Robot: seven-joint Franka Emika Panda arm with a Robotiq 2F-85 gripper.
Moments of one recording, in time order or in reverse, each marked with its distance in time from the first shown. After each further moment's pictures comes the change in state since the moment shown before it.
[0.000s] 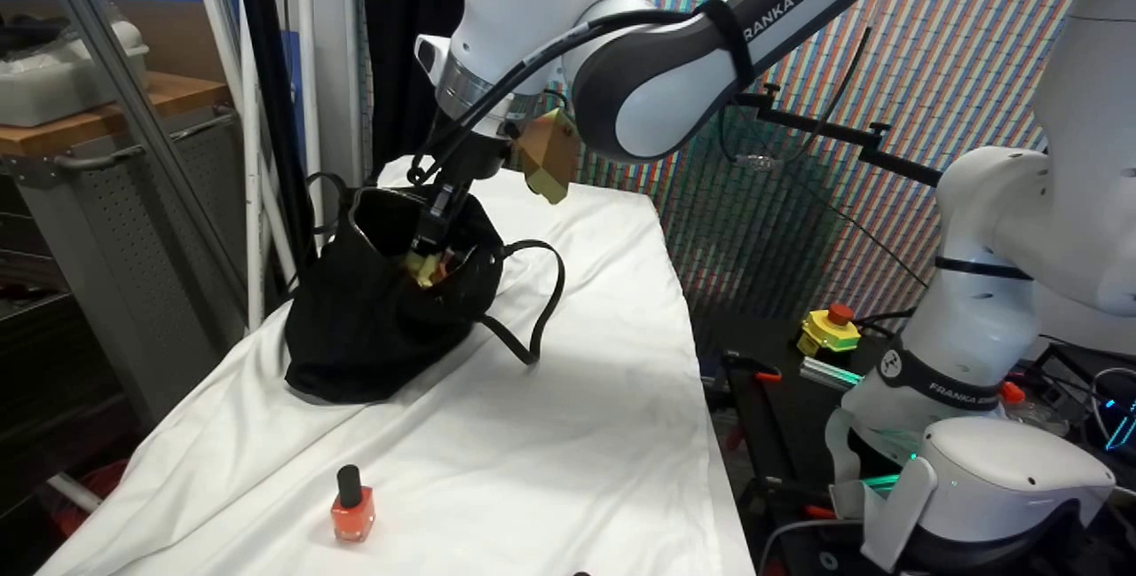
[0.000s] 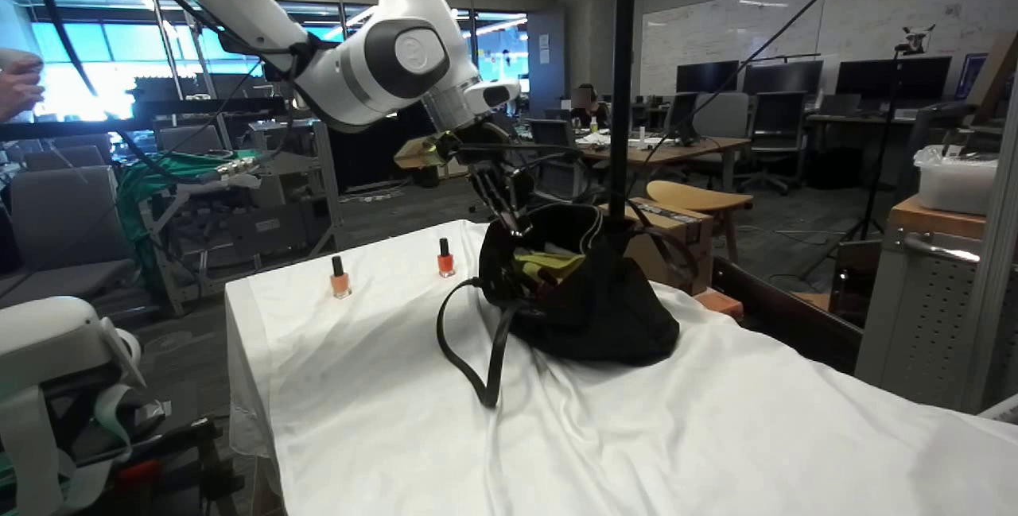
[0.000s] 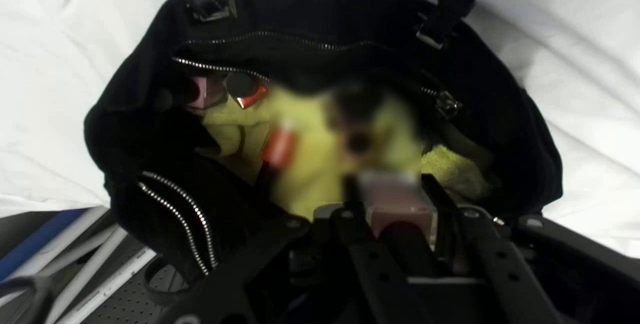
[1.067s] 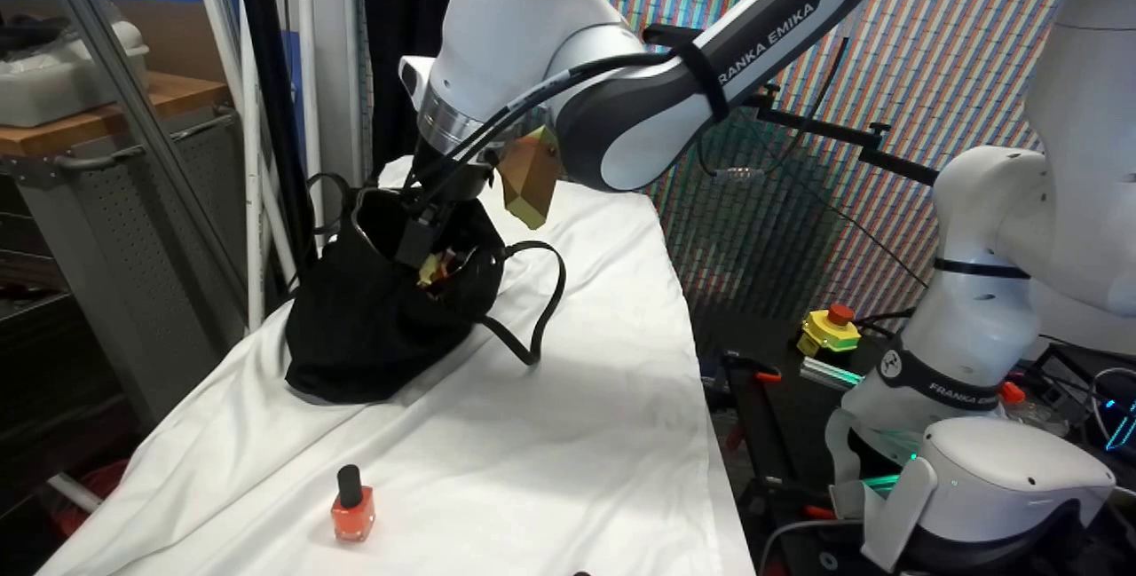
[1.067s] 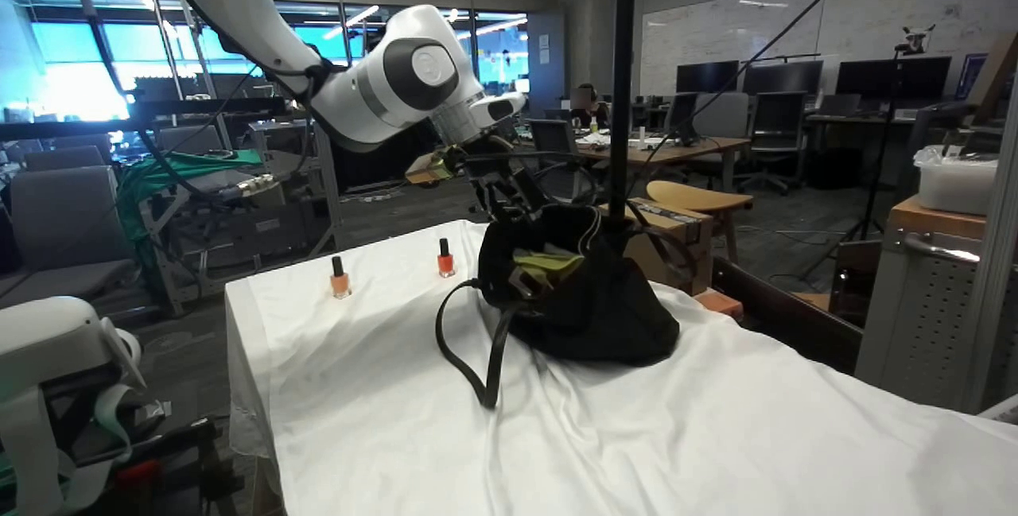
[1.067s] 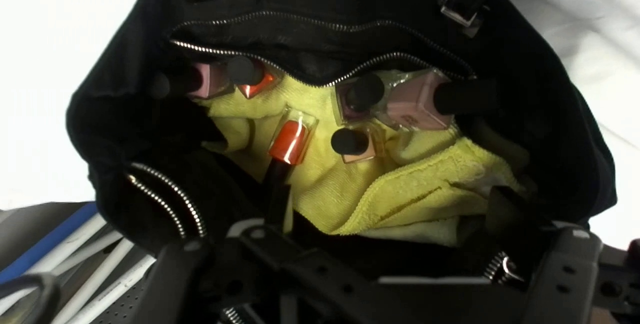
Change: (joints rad) arm 0.075 0.069 -0.069 0.048 -0.119 -0.001 0.123
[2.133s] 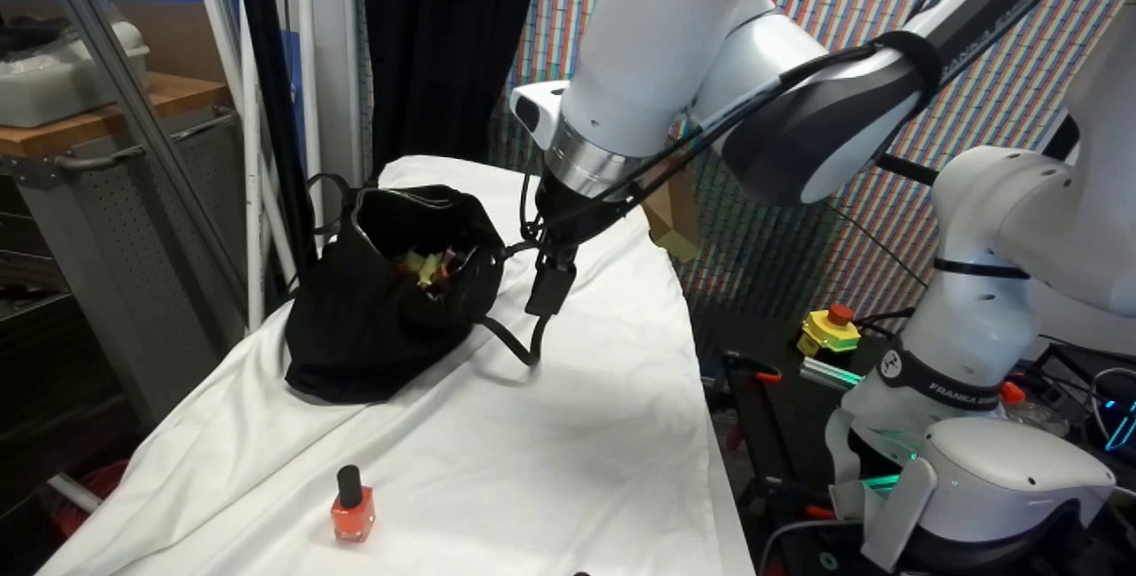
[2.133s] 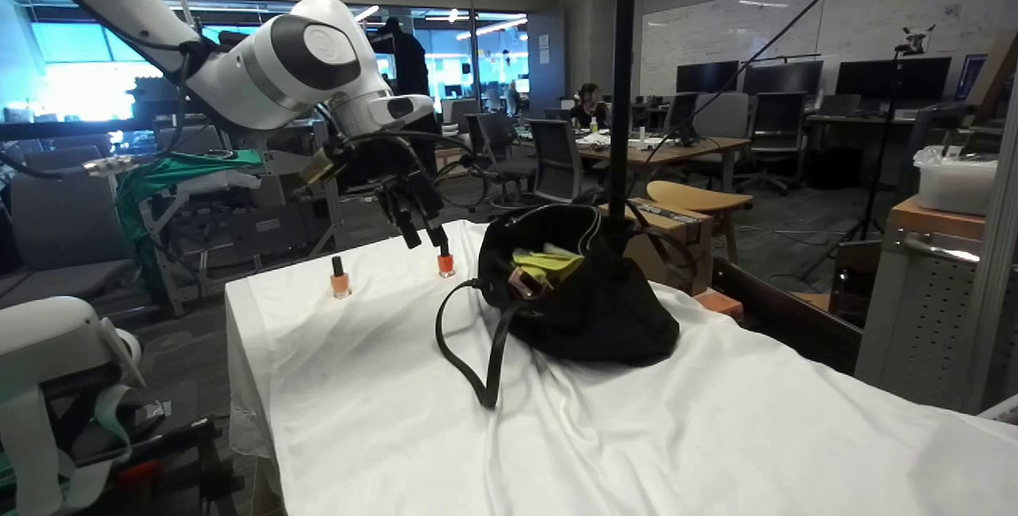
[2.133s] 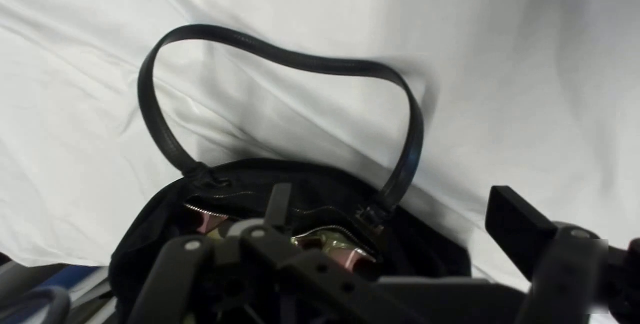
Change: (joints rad) arm 0.011 -0.313 0.133 -0.347 -0.069 -0.169 0.097
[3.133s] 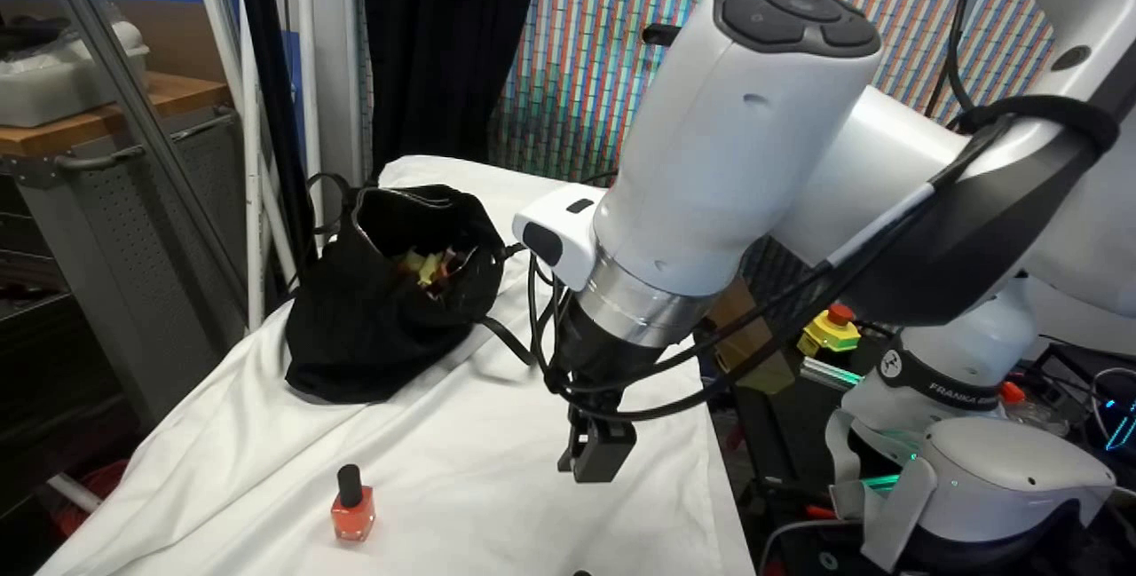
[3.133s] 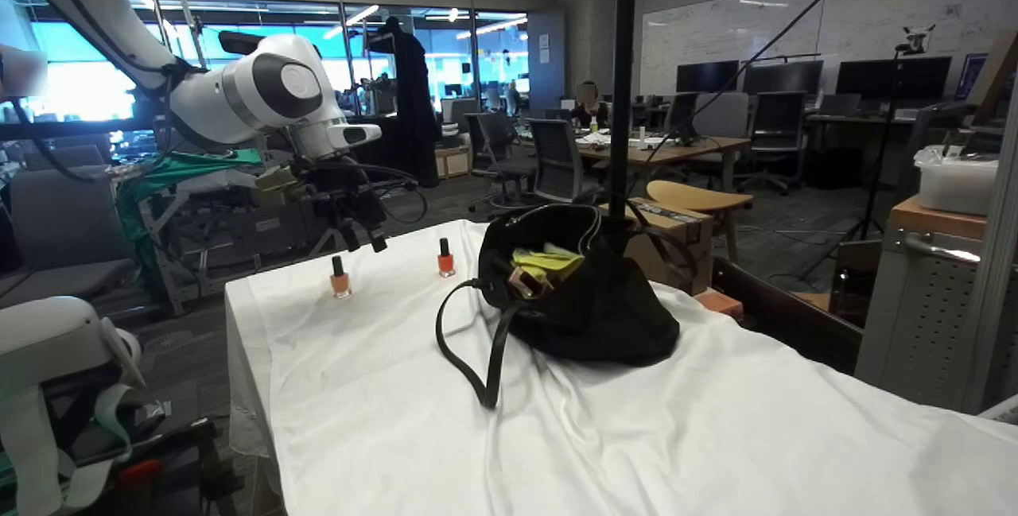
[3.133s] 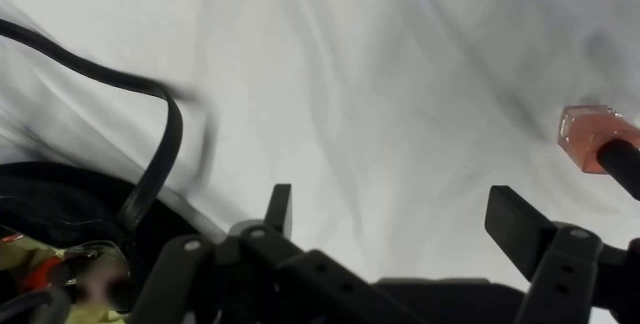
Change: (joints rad) arm 0.060 0.098 0.208 0.033 0.125 -0.002 0.000
